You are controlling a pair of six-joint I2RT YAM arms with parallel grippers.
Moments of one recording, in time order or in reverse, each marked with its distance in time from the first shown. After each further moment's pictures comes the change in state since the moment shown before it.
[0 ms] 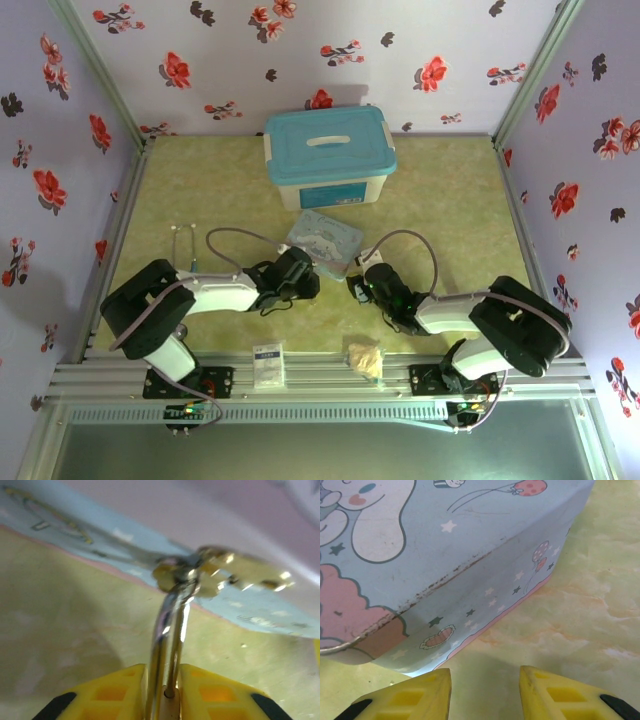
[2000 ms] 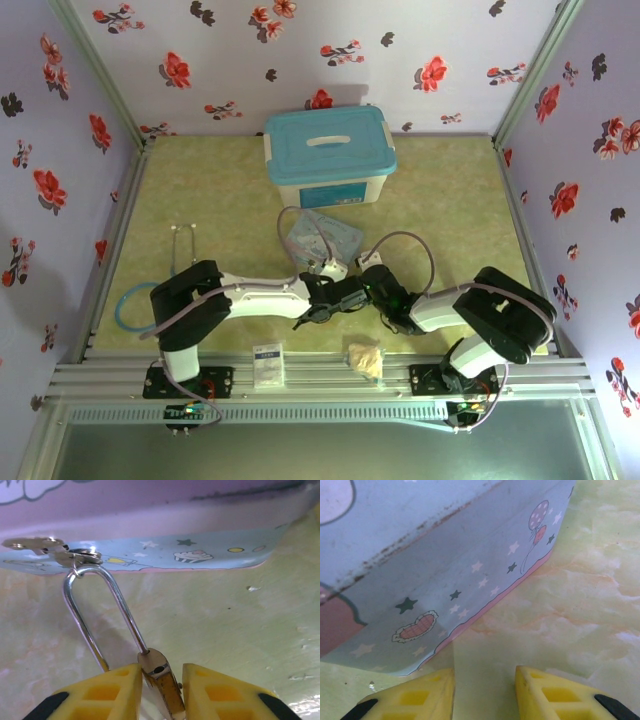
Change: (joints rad) left arm -0.308 0.211 0.394 -0.588 -0.526 0.222; right arm 0.000 0.097 0.000 0.057 0.008 0.051
